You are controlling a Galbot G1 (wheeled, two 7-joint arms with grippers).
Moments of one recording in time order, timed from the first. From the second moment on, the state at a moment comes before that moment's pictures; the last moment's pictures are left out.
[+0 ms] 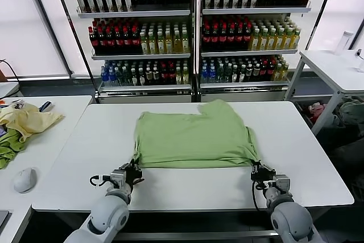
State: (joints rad) left arm 1.15 -1.09 -0.17 -1.84 -0.49 0.48 -0.39; right arm -1.34 1.12 0.45 1.93 0.39 -0.38 0.14
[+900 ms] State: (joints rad) left arm 1.50 -1.00 -0.34 -2.21 -0.42 0.50 -0.39; right arm -1.53 1.08 0.58 2.19 0.31 -0.36 0.16
